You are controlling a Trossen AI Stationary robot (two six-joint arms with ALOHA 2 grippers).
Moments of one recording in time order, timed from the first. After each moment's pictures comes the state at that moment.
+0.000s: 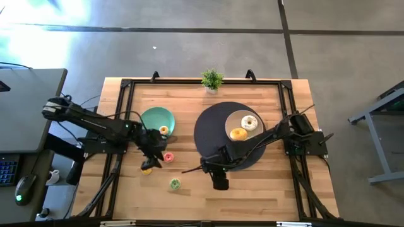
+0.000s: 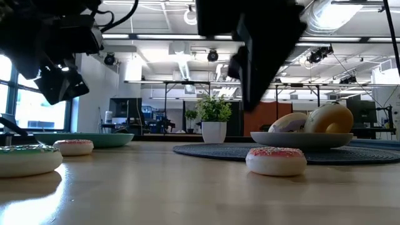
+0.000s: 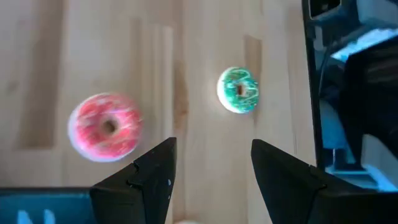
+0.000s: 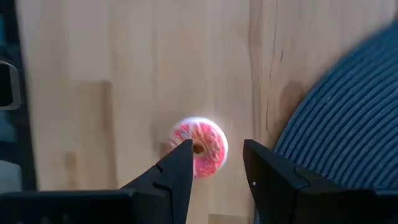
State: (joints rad) left arm -0.21 1.06 0.52 -0.34 0.37 -0.42; right arm 0.32 1.98 1.51 -0.75 -0.12 0.40
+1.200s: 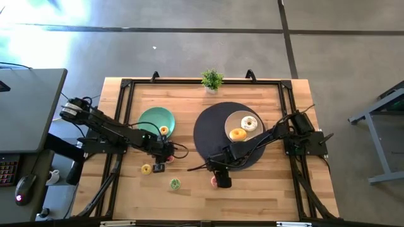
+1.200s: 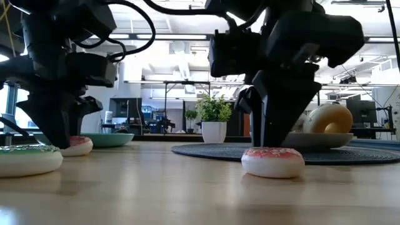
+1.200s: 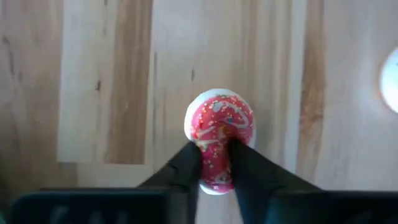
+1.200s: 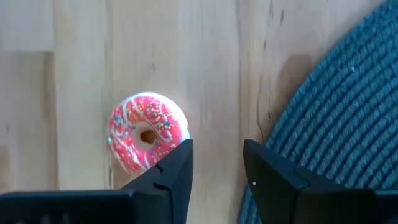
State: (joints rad) left arm -0.29 1.42 0.61 -0.35 0.00 -0.35; right arm 0.30 1.97 1.28 -0.50 -0.14 0.34
